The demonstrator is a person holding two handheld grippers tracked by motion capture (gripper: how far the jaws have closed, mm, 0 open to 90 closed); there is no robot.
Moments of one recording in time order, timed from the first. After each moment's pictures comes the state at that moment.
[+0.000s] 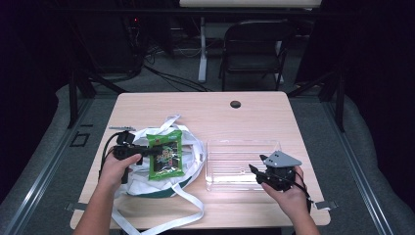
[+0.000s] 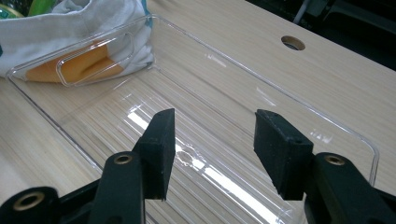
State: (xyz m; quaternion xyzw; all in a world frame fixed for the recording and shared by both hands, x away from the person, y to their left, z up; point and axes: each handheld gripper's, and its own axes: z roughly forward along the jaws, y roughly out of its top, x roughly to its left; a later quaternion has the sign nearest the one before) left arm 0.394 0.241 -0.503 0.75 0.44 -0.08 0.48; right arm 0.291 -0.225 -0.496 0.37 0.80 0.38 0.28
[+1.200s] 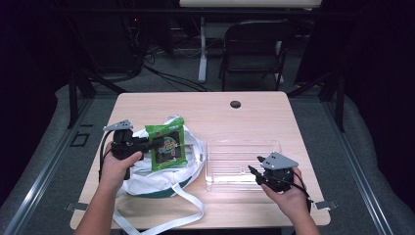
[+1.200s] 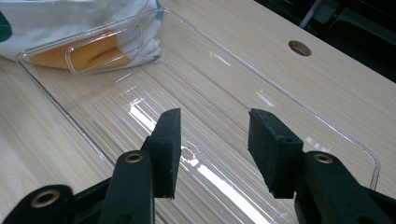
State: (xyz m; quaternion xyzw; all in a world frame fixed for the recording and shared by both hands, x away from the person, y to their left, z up) left arm 0.372 0.226 -0.463 0.75 0.38 0.02 0.54; right arm 0.289 -0.221 -0.495 0.34 0.82 0.37 0.28
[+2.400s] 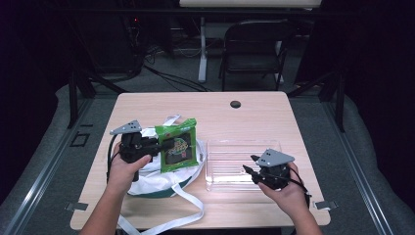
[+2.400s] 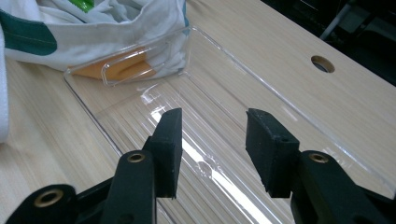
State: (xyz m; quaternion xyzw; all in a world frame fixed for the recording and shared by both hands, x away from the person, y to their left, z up) left arm 0.354 0.194 -0.447 0.76 0.33 0.03 0.56; right arm 0.292 -0.207 -0.474 0.30 0.84 0.37 0.26
